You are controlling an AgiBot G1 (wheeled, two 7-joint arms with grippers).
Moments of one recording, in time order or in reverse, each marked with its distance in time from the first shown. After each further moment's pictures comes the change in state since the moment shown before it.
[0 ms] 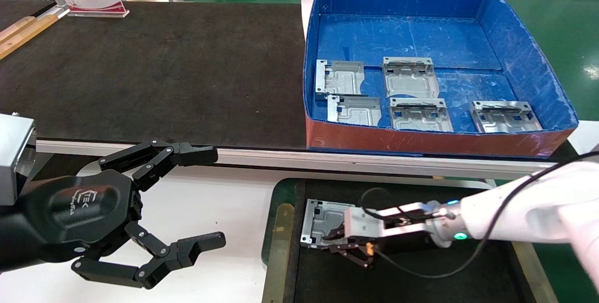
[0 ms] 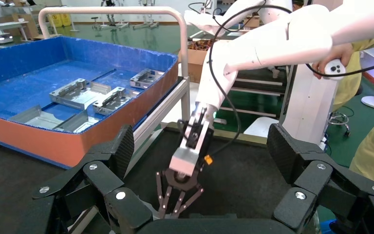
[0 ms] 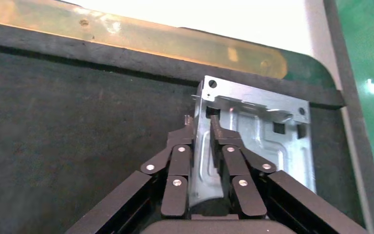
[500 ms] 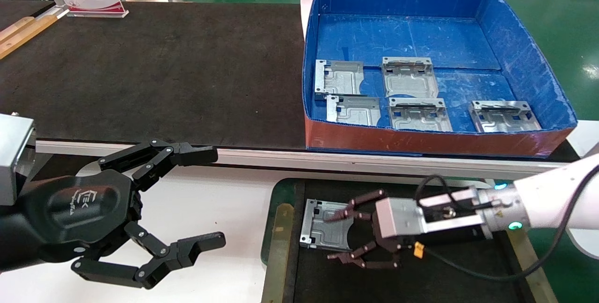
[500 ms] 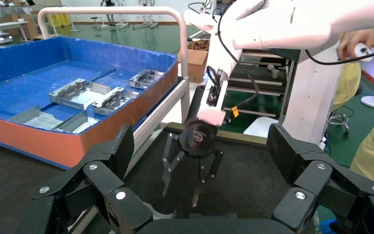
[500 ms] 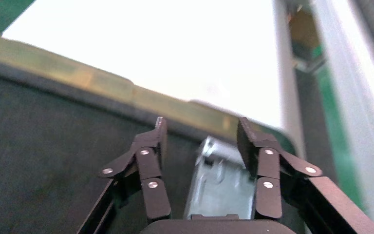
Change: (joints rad) left arm 0.000 0.000 0.000 0.000 0.000 0.000 0.000; right arm 0.016 0.148 0.008 0.177 0.175 -0.223 -0.022
